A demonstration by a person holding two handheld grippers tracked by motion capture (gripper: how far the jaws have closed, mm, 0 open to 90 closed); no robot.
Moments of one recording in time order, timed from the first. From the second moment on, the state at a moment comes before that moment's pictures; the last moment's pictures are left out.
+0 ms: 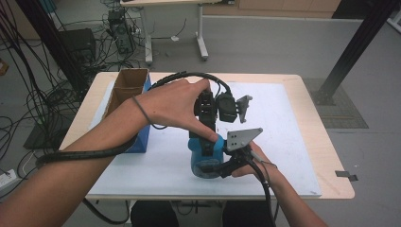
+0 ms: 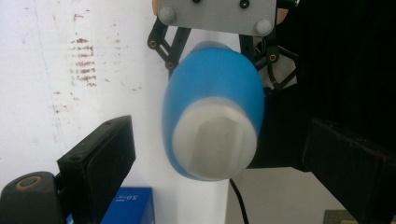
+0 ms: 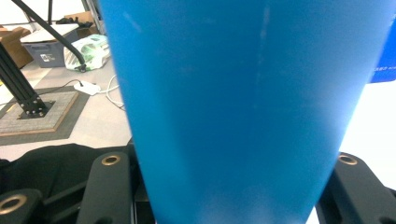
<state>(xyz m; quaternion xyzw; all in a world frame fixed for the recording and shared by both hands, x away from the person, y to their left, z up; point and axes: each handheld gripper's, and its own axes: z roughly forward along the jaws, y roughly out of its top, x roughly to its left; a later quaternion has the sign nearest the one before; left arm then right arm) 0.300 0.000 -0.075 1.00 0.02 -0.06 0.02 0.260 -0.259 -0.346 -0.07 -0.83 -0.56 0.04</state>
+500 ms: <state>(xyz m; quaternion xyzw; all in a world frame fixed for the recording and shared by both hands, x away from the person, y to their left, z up) 0.300 0.001 -0.075 1.00 0.02 -0.06 0.02 0.260 -0.259 -0.345 -0.07 -0.83 -0.55 0.04</state>
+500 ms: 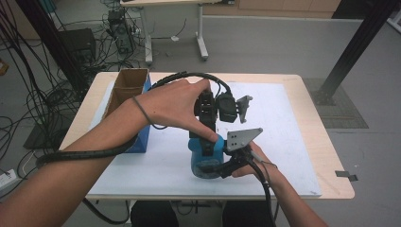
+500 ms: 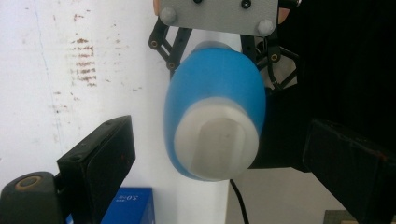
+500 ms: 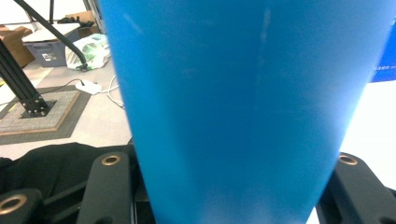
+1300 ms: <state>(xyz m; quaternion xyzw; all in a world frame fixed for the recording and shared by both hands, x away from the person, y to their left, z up) 0.299 0.002 -0.075 1.00 0.02 -0.06 0.02 0.260 -0.257 -0.347 -0.07 -0.83 -0.56 0.05</state>
